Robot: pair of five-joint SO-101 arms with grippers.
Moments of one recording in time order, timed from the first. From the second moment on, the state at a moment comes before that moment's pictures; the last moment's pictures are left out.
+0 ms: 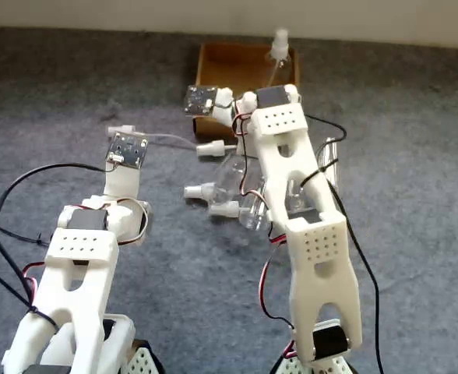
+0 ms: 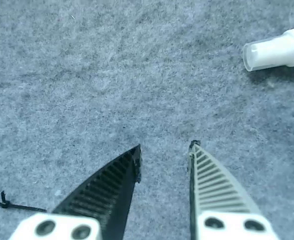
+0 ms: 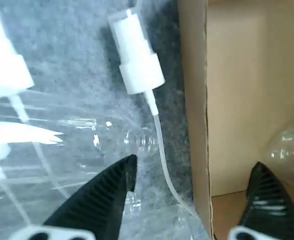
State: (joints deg) left arm -5.2 -36.7 59.9 49.0 -5.1; right arm -19.6 48.1 -50.3 80.0 67.5
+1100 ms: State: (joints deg) left arm -5.2 -36.7 59.9 49.0 -5.1; right arm -18.4 56.4 -50.0 64.5 65.0
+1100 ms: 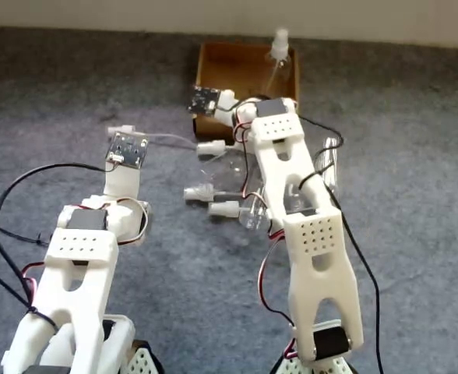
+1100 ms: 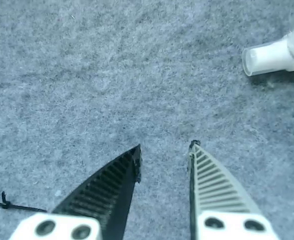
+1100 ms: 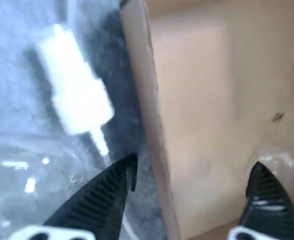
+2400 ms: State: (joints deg) left arm -5.2 -36.7 59.9 49.0 -5.1; right arm -17.6 65.1 -61.4 64.9 62.2
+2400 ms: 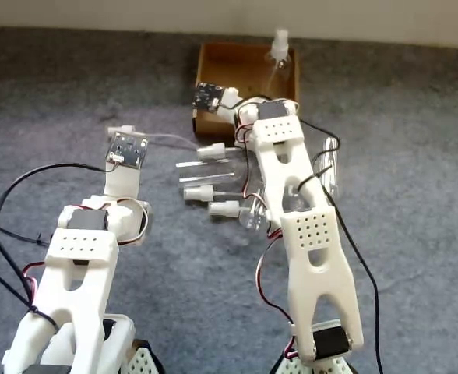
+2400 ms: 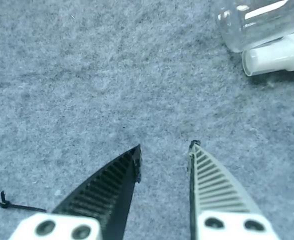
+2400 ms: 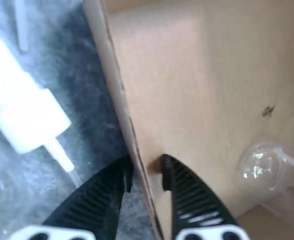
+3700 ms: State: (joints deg) left arm -5.2 -36.7 59.9 49.0 -5.1; right arm -17.5 66.5 -73.0 88.4 62.2
